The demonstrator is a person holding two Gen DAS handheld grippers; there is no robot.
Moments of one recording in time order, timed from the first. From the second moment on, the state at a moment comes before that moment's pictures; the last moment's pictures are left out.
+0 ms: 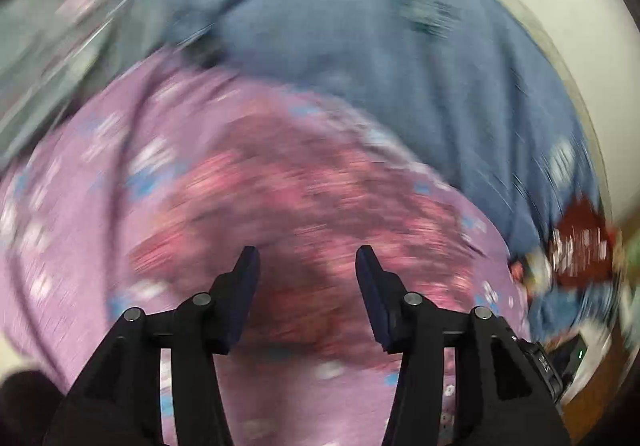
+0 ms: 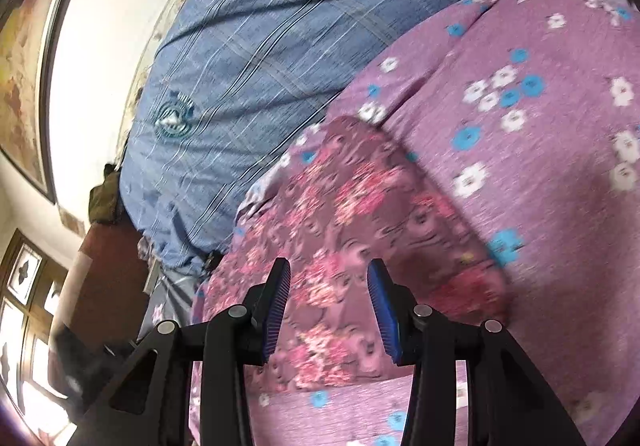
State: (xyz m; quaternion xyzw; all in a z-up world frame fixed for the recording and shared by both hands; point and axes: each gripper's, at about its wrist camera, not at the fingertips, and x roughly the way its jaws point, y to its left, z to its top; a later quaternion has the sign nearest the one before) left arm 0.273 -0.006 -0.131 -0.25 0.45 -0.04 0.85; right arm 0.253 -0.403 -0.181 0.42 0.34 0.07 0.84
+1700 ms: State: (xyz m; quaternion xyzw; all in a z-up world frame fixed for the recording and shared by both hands) left arm 0.328 -0.134 -0.102 -0.11 0.41 -0.19 0.89; right arm 0.264 -0.387 -0.186 0.38 0.34 0.06 0.86
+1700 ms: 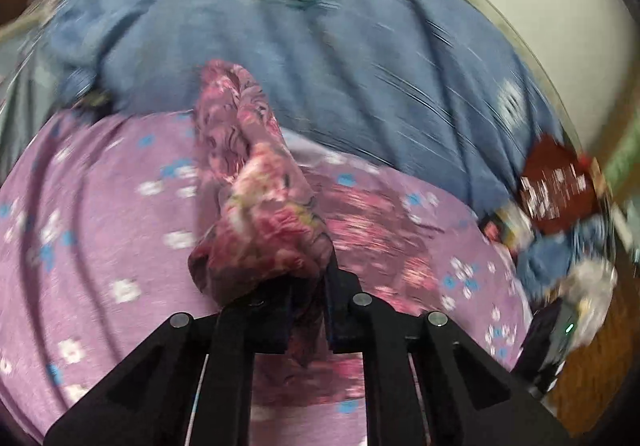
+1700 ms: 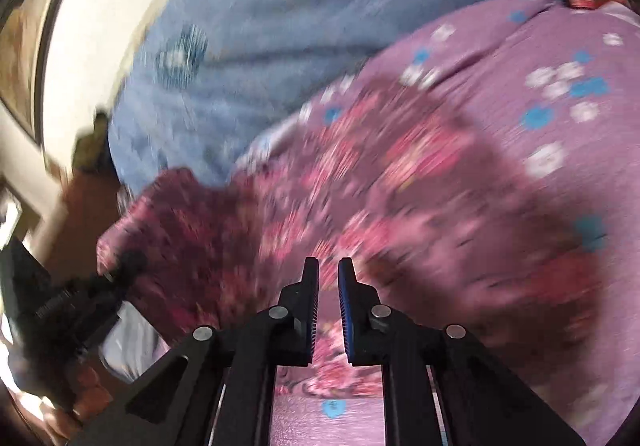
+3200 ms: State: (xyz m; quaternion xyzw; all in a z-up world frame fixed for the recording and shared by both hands) left arm 0.329 -0.159 -0.172 0.05 0.47 -0.18 0.86; right arm 0.217 -0.463 -0.176 0.37 0.28 -0.08 0.88
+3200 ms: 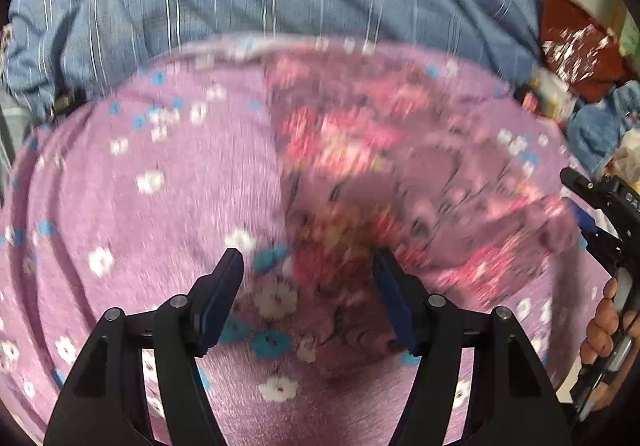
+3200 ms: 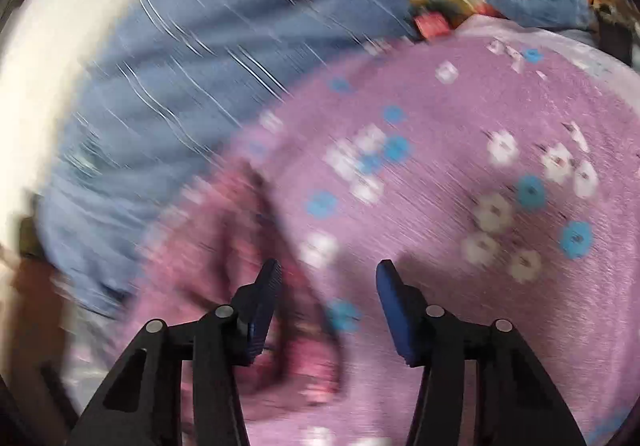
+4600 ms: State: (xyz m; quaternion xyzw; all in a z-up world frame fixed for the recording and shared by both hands) left arm 0.396 -0.137 -0.157 0.02 0.41 -0.15 0.90; right arm 0.339 -0.337 -0.140 0.14 0.35 -0.08 0.92
